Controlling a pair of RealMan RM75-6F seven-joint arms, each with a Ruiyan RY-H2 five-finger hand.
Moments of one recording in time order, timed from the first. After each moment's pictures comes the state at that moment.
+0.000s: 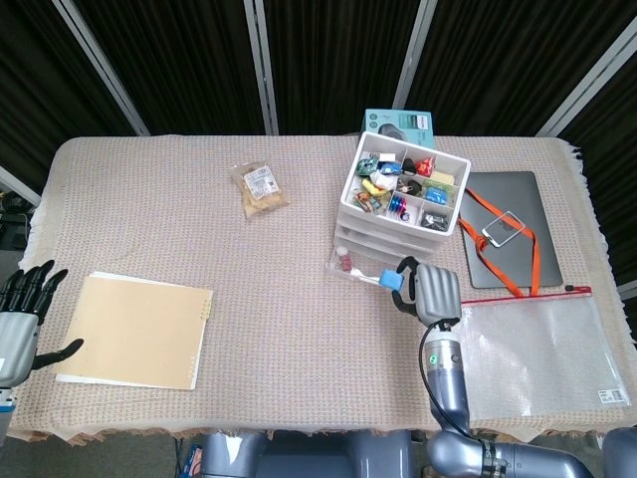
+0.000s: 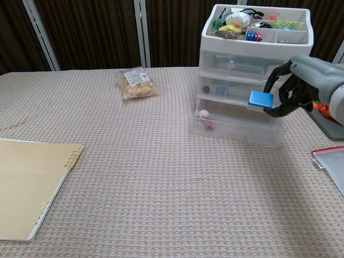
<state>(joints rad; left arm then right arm) -0.11 -1.14 -0.04 -1.59 1.55 1.51 0.02 0.55 -1.69 0.36 -1.75 -0.85 1.41 -0.67</state>
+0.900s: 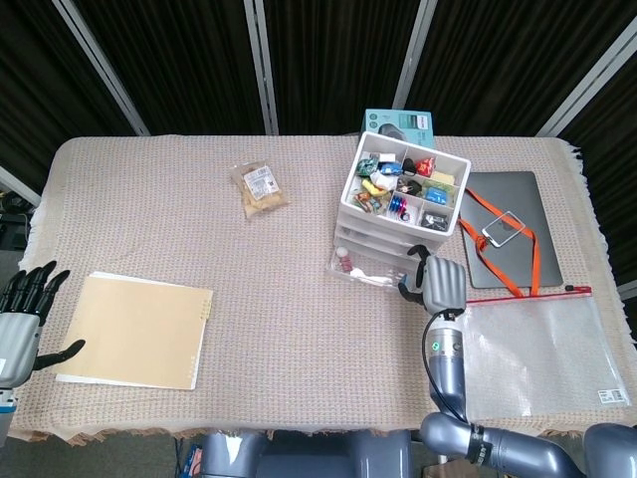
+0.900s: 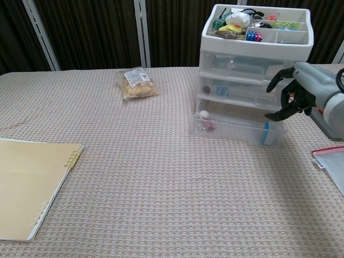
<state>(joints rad) -0.11 -1.14 -0.04 -1.59 1.55 1.51 0.02 0.56 -1.76 0.35 -1.55 -0.88 1.39 -0.53</state>
